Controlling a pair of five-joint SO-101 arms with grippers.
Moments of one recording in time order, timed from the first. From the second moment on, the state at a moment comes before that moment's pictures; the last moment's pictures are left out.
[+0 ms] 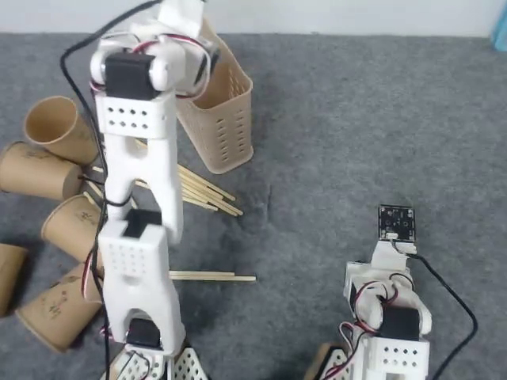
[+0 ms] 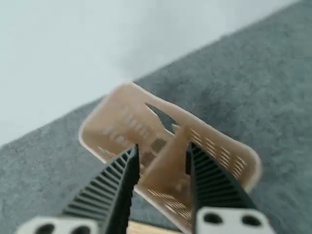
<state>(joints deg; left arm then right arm) 2.8 30.5 -72.6 98.8 -12.4 2.1 -103.1 95.3 76.0 -0.4</state>
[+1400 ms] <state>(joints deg) 13.5 16.7 -32.6 83.2 8.3 2.1 -103.1 95.3 76.0 -0.4</state>
